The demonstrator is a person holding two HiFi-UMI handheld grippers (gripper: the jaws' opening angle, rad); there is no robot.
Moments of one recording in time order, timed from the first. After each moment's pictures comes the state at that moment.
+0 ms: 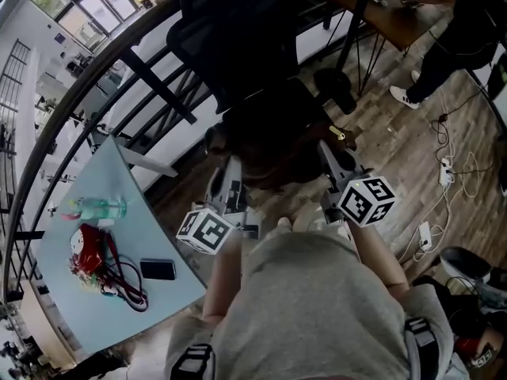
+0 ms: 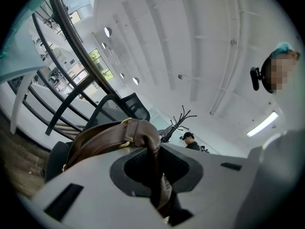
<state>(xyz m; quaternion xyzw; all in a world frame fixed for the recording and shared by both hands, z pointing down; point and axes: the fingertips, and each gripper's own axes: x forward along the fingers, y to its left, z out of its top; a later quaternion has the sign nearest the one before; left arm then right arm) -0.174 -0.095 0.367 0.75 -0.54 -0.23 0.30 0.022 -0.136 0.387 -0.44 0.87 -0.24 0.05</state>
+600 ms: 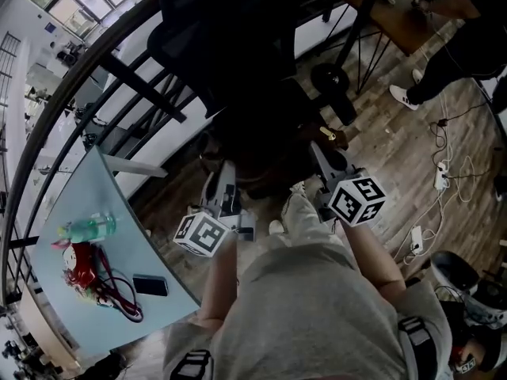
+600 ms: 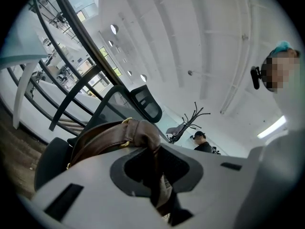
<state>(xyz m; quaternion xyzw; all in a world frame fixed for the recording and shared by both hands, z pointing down) -0.177 -0.174 0.417 0.73 -0.56 -0.22 0.33 0.016 -0.224 0.431 -0.43 0.87 -0.26 0.01</state>
